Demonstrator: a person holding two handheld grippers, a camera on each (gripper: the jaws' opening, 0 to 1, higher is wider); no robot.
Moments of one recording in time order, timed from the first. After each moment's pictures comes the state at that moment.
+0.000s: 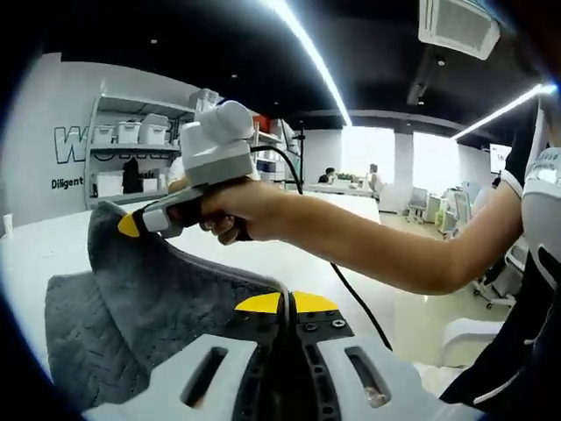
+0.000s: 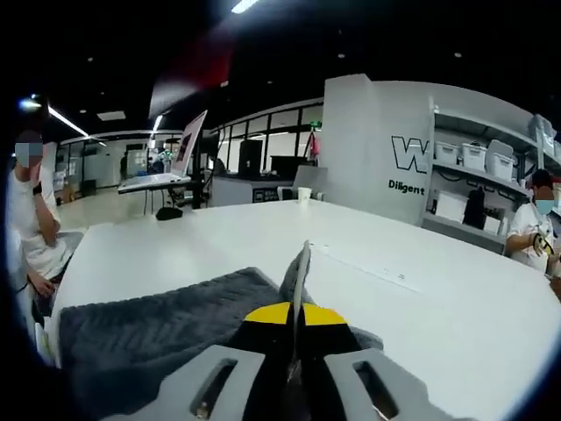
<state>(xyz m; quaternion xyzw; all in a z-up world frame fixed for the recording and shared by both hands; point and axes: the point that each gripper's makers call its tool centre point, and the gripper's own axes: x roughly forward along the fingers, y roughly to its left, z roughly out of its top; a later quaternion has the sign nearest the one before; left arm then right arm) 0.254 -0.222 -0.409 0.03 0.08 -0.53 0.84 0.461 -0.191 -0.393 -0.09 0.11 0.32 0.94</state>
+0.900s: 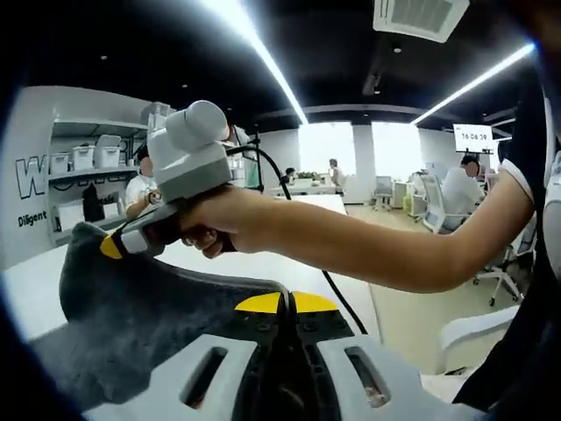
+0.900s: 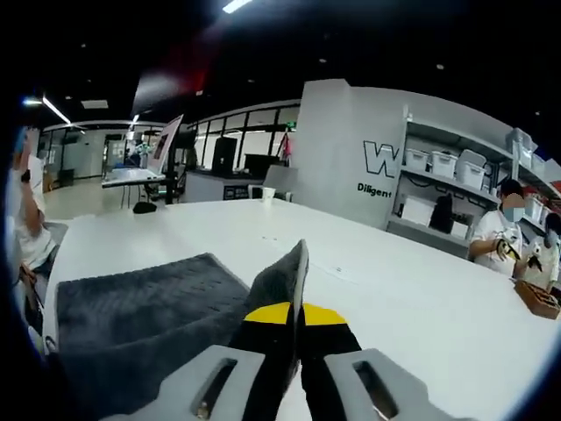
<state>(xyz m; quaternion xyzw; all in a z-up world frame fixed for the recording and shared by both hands) 0.235 -0.315 -0.392 0.07 0.05 -0.61 0.79 0.446 -0.291 -0.369 -0.11 0.10 0.25 0.96</state>
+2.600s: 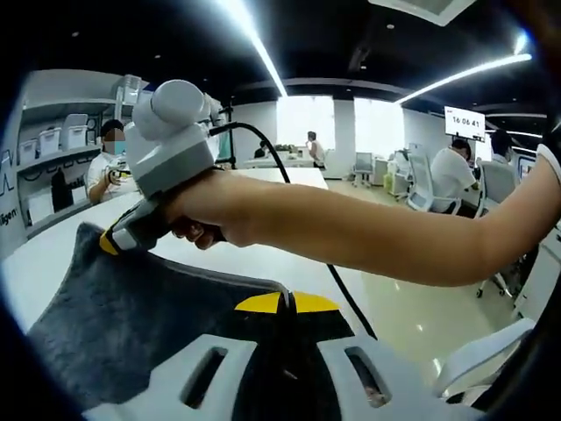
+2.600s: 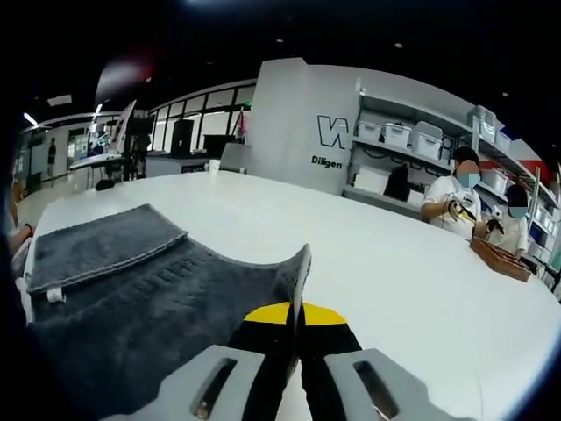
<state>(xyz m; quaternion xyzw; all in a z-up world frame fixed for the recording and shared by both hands) 0.214 -0.458 -0.440 0.10 0.11 -0.65 0.75 0.437 -0.467 -0.428 -0.10 0.15 0.16 0.97</state>
